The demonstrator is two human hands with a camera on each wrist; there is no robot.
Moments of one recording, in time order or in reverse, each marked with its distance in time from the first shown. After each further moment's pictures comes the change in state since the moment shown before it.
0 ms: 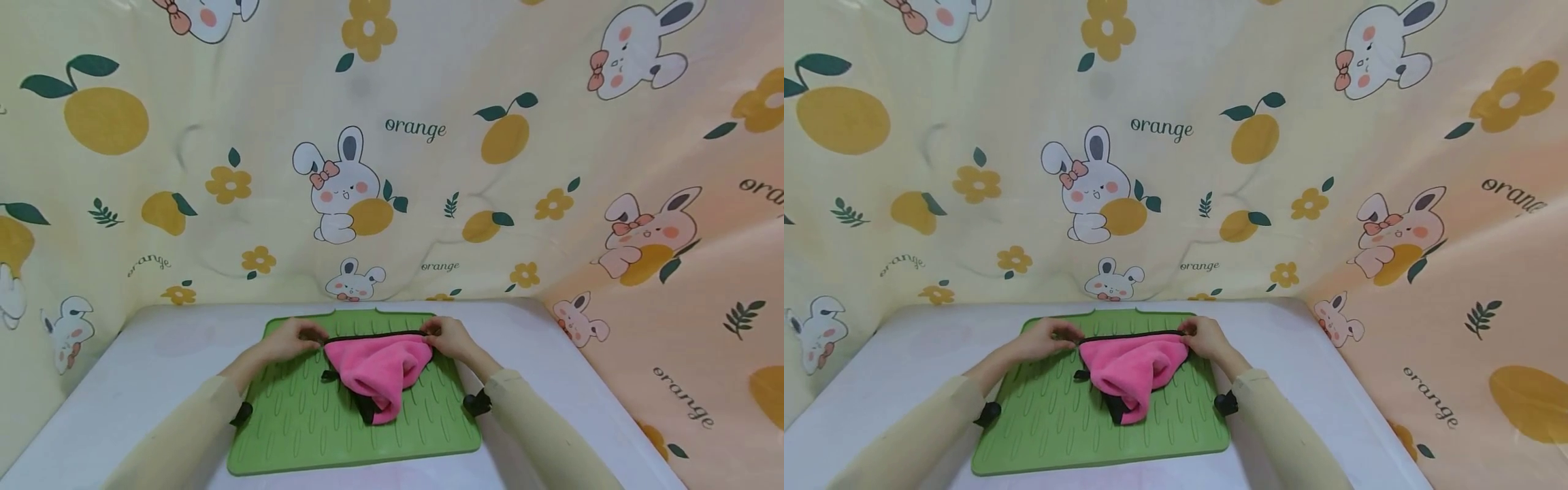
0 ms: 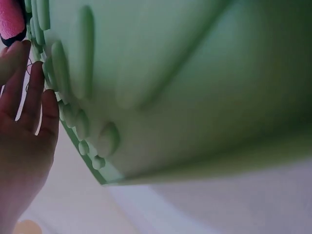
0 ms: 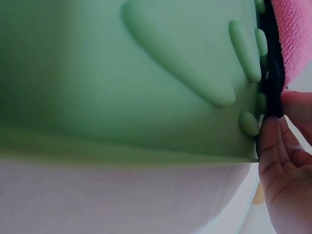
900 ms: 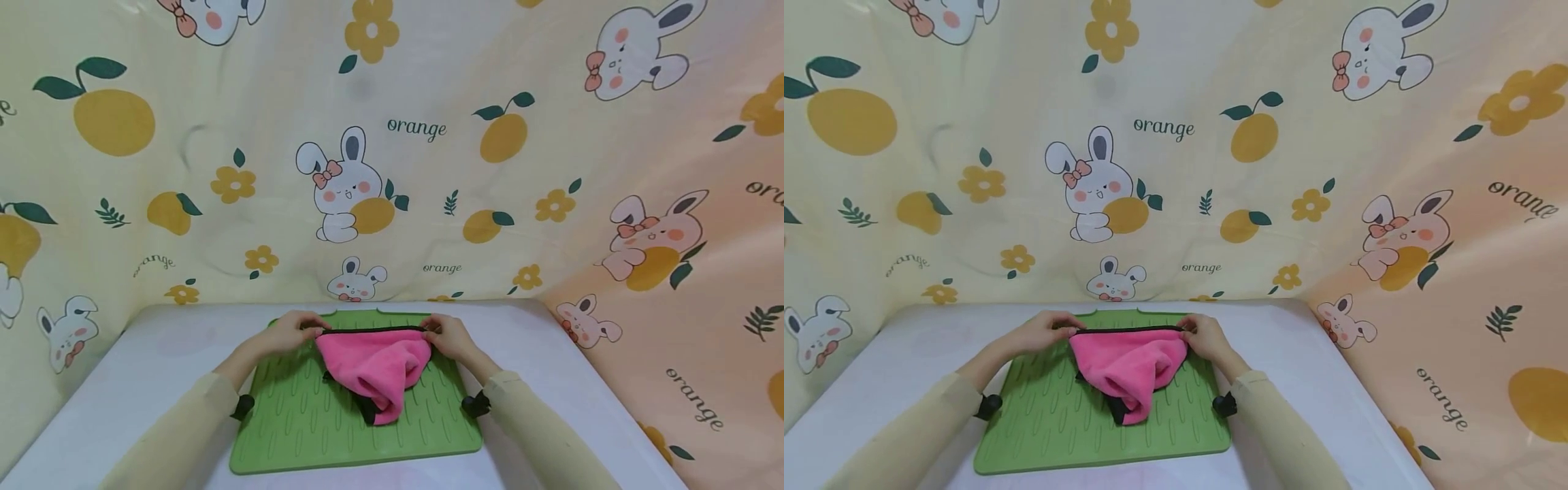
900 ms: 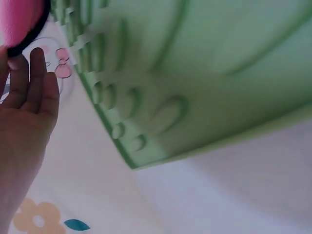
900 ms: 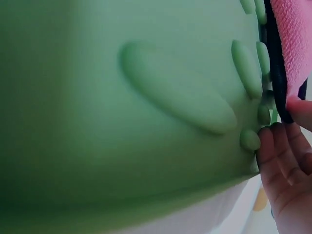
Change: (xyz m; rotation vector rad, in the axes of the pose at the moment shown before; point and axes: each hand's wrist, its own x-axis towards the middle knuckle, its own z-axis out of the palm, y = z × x) left_hand -0.003 0.021 -0.018 0.014 -0.004 -0.031; right_hand -0.006 -0.005 0.006 -0.001 0.090 -0.057
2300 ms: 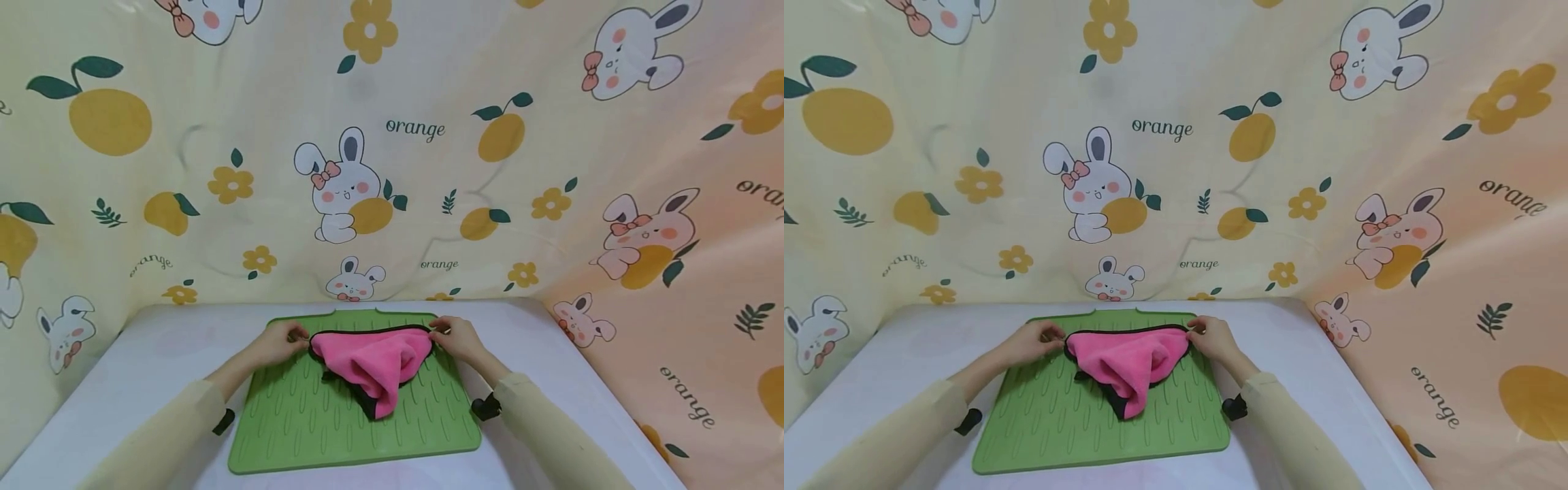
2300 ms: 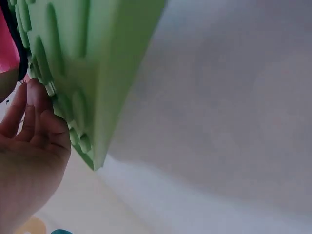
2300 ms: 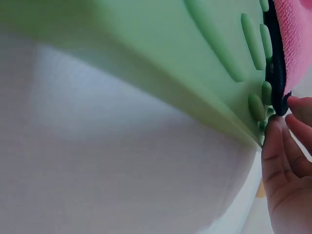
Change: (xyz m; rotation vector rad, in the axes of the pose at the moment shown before) left_hand -0.017 -0.022 0.010 0.098 0.100 -0.139; right_hand -0.014 0.005 -0.015 0.037 -0.006 0.090
